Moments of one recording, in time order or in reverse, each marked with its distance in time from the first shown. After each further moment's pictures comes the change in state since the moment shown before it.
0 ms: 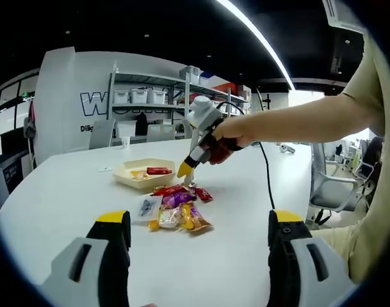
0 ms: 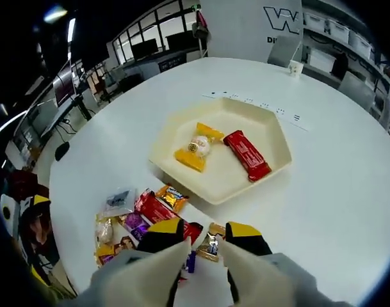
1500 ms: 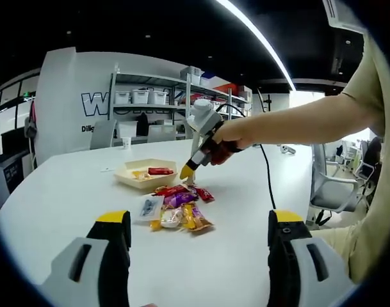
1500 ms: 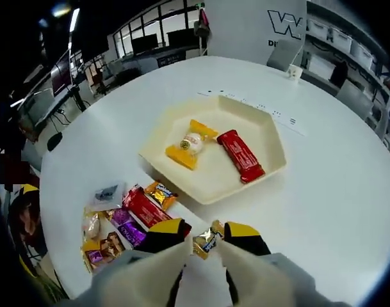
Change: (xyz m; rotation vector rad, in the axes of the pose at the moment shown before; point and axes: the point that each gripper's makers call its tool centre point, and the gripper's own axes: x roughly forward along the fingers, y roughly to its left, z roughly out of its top) left arm -0.002 0.002 0.000 -0.003 -0.004 0.006; right arm 0.003 -0.010 -0.001 -0.078 0.009 -0.055
